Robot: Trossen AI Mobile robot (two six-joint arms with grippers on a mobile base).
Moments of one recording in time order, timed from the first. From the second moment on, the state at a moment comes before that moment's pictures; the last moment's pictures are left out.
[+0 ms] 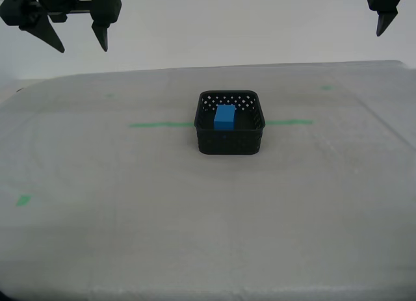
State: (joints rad) arm 0 -0.03 1.65 1.29 -0.63 0.05 0.07; arm 1 -0.16 1.66 1.31 -0.73 -0.10 -0.17
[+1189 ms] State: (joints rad) arm 0 -0.03 1.65 1.29 -0.63 0.05 0.07; arm 1 -0.16 1.66 1.31 -0.73 -0.10 -0.17
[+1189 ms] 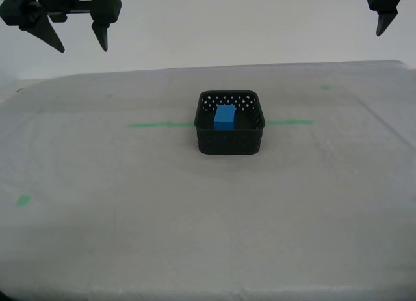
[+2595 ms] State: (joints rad) arm 0 -0.03 1.65 1.29 -0.63 0.05 0.07; arm 1 -0.16 1.66 1.31 -0.73 -0.10 -0.17
